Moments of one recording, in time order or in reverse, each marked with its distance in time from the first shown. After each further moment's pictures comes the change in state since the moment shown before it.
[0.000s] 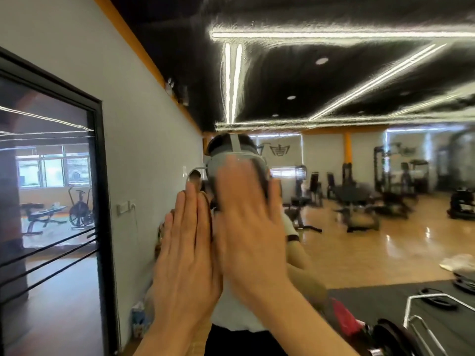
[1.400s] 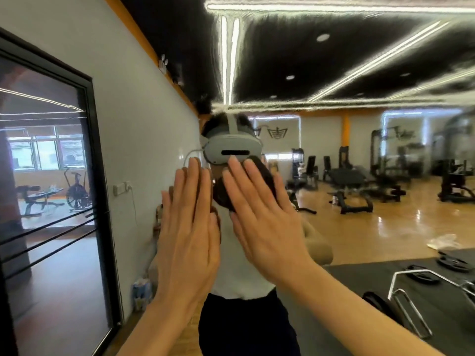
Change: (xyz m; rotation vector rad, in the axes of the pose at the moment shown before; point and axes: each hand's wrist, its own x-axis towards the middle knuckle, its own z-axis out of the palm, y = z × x) left_hand -0.009 0.020 -0.010 -0.184 -0.002 -0.031; right_hand -0.040 0.047 -0.015 -0.166 -0.127 -0.286
